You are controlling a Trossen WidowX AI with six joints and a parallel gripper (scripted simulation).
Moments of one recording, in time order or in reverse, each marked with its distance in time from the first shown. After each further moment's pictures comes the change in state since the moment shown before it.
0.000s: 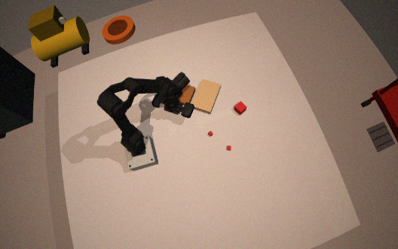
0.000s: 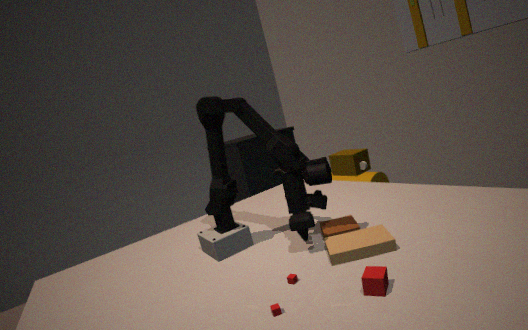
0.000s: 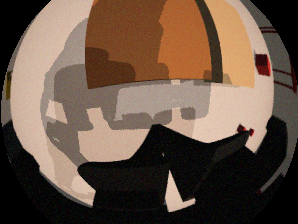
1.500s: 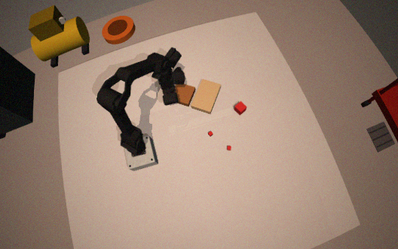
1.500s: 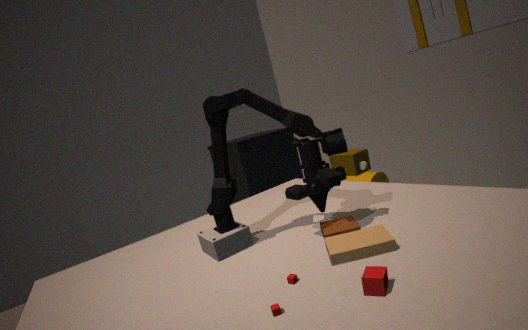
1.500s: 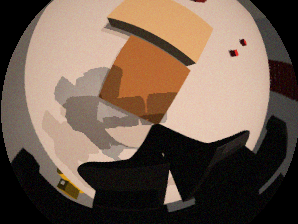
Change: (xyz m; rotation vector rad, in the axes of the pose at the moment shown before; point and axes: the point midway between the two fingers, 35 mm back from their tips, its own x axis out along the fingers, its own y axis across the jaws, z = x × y) arm -0.058 0.042 0.065 0.977 -0.015 0.011
